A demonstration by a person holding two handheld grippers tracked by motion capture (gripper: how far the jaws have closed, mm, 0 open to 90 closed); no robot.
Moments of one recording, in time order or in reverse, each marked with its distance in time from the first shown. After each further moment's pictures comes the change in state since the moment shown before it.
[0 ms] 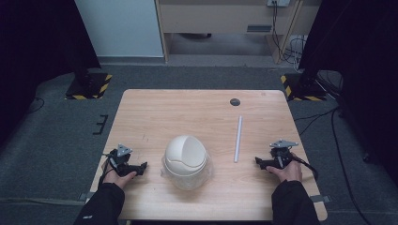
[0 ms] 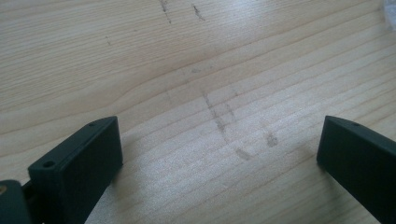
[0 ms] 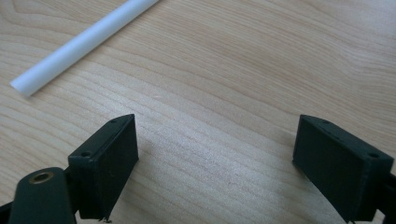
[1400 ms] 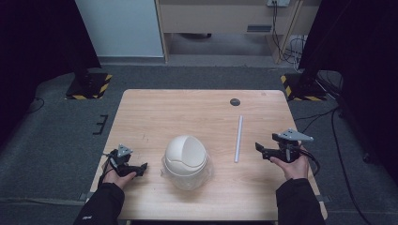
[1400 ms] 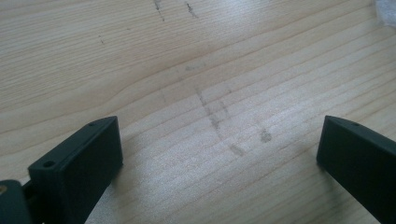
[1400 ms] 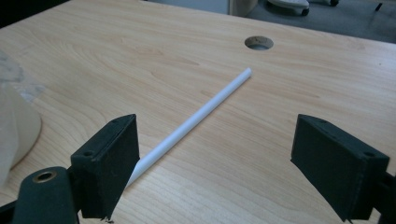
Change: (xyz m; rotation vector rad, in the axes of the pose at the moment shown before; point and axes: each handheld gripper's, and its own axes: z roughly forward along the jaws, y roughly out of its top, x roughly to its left) left arm -0.001 0.000 -0.001 0.009 -0.014 0.014; right arm 0.016 0.046 -0.058 -0.290 0.059 0.003
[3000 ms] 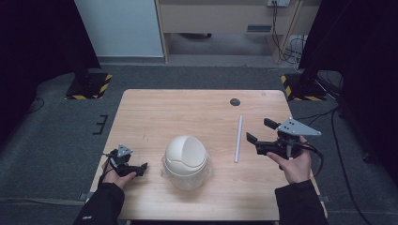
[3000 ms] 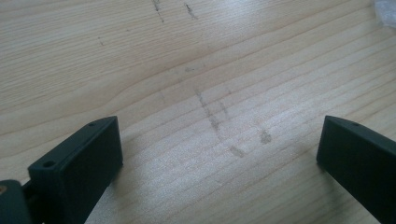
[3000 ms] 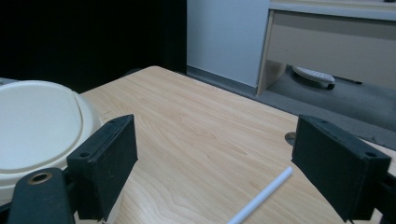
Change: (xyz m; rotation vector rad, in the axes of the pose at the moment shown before) left arm 0.000 0.000 0.000 -0.004 -0.002 0.003; right arm 0.058 0.071 -0.045 -0.215 0.129 -0.117
